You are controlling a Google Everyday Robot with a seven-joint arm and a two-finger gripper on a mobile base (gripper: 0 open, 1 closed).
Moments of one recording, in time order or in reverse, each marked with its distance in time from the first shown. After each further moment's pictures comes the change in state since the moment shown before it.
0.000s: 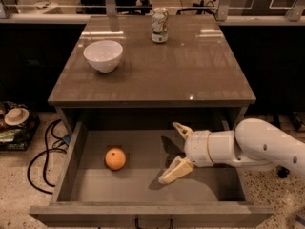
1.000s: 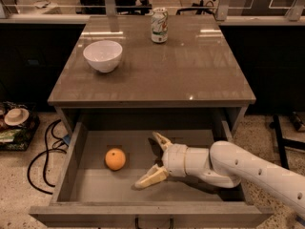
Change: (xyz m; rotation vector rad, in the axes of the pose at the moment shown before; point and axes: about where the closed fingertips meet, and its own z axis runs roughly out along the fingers) arm 0.005 0.013 0.089 -0.017 -0.256 0.067
